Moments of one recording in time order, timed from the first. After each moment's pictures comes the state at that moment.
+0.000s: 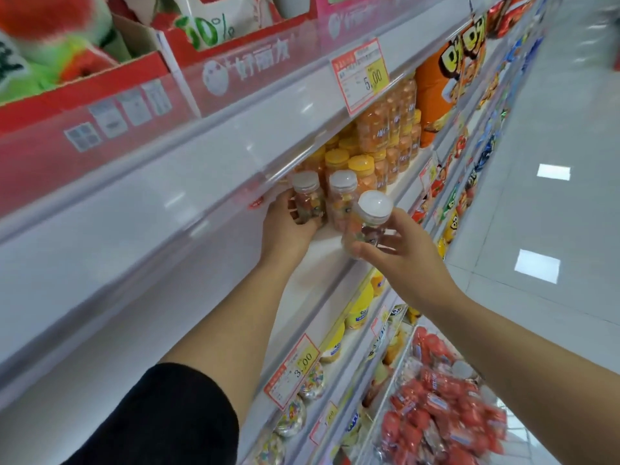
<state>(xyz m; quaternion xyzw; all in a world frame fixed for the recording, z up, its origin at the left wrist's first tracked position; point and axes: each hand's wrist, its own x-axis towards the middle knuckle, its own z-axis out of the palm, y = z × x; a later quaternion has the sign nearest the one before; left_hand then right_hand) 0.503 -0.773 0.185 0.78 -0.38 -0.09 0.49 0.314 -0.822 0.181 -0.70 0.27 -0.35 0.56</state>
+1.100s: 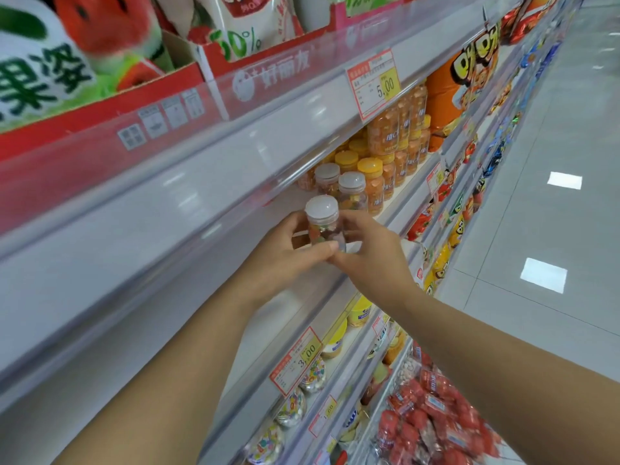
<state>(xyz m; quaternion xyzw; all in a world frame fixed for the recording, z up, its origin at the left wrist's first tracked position) 0.473 -0.697 0.223 0.72 -0.44 -0.29 0.45 0.351 -0.800 0.185 -0.77 0.28 -0.33 0.46</state>
